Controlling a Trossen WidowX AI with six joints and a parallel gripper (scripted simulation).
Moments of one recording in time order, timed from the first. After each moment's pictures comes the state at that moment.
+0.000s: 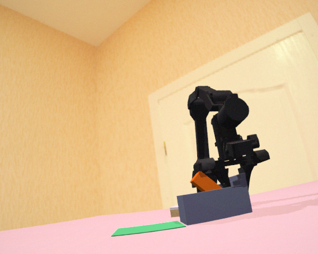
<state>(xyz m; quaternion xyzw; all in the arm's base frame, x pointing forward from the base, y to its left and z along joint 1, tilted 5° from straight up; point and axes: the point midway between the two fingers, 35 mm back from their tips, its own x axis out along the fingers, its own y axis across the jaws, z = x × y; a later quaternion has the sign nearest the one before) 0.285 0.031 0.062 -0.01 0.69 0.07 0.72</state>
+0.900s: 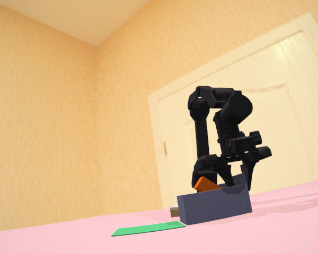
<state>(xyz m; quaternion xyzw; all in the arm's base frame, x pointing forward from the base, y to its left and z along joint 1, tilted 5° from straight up) 0.281 0.039 0.071 -0.01 0.69 0.07 0.72</state>
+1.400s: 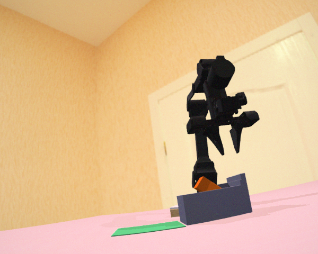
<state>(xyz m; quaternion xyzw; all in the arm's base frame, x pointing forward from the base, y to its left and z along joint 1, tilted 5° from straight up) 0.283 0.021 0.166 0.00 0.69 0.07 0.72</state>
